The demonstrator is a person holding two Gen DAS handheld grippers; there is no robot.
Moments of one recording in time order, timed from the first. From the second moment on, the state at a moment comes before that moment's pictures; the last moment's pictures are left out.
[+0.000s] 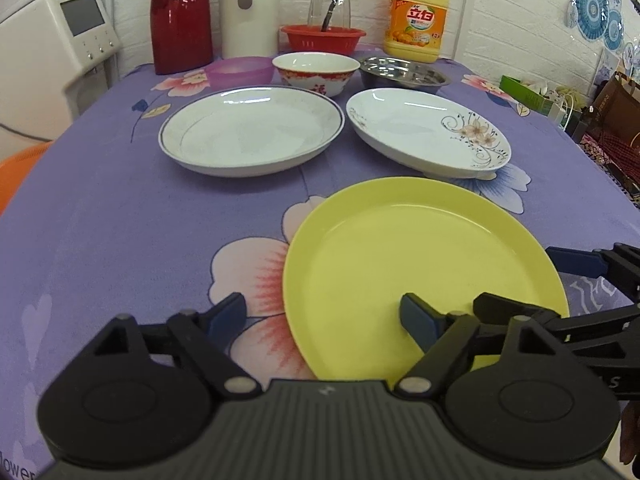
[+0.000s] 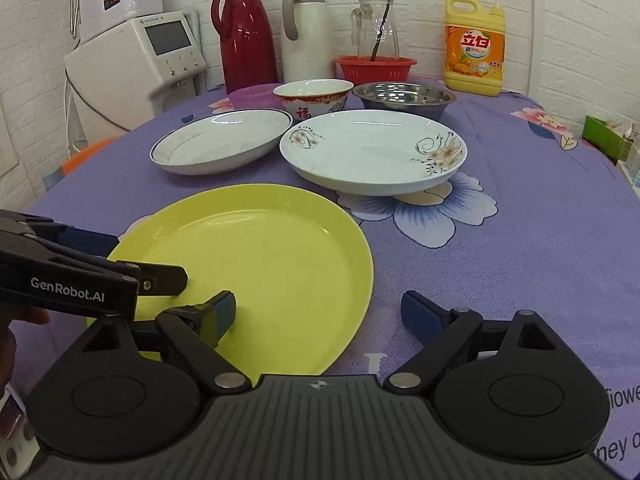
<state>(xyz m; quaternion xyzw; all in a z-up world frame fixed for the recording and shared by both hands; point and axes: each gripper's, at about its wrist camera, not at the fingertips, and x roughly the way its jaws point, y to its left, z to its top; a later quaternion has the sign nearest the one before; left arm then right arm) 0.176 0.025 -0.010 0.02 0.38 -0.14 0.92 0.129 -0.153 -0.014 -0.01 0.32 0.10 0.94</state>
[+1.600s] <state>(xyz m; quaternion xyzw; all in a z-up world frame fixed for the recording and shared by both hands) 0.188 0.116 0.008 -0.07 0.36 -0.05 0.93 0.233 -0.095 0.009 0.09 0.34 0.22 0.91</state>
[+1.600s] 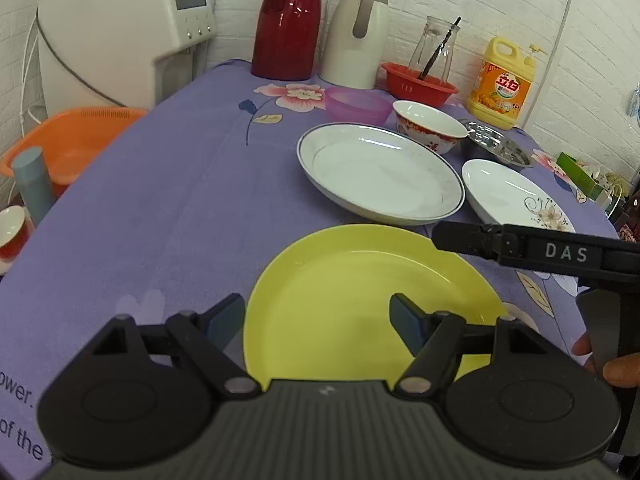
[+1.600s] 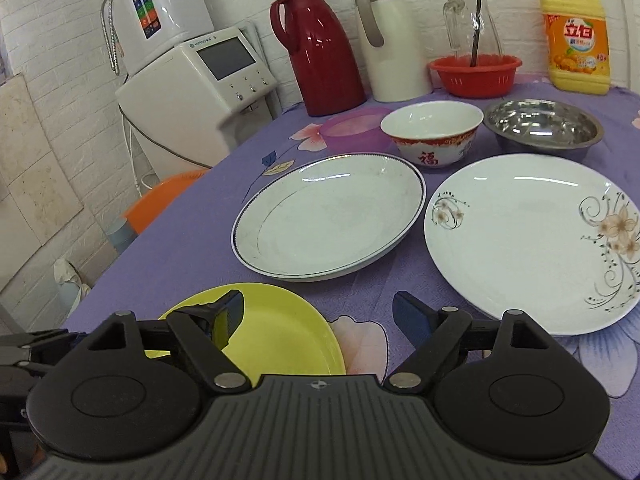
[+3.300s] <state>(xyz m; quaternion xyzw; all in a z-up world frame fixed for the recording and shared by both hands) 0.353 0.146 -0.001 -0.07 0.38 -0.07 0.92 0.336 -0.044 -0.001 -0.06 0.36 0.23 0.90</state>
